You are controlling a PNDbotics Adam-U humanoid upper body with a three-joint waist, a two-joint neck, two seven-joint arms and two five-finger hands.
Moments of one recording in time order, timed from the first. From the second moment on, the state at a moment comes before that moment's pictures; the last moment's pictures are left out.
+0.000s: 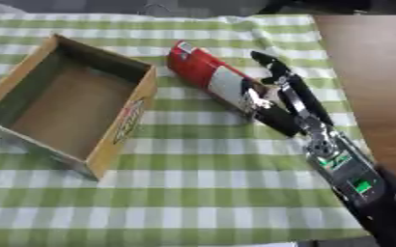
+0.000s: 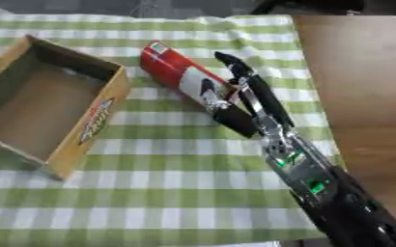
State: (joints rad) left arm -0.14 0.38 0.03 -1.98 -0.06 0.29 0.57; right arm -0.33 -0.46 0.31 -1.75 0.37 0.11 -0.15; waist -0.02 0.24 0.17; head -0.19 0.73
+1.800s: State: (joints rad) left arm -0.14 0.38 0.03 -1.98 -0.06 0.29 0.57; right arm -0.38 -0.44 0.31 -1.59 0.43 0.11 -0.15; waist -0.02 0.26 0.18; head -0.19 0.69
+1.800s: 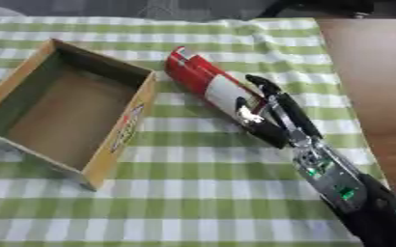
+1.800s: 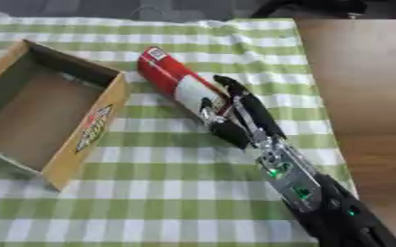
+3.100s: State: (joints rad) left arm -0.14 0.38 0.03 -1.98 -0.05 0.29 0.57; right arm -0.41 -0.42 0.31 -1.54 0.51 0.12 -0.14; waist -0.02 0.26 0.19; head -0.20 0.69
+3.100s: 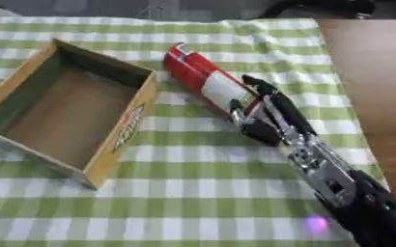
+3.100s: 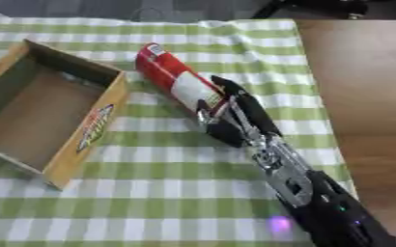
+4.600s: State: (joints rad) left arm -0.15 0.38 0.03 -1.98 -0.05 0.29 0.56; right arm -0.41 -0.42 0.32 -1.56 0.52 0.14 -0.09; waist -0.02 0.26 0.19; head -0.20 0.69
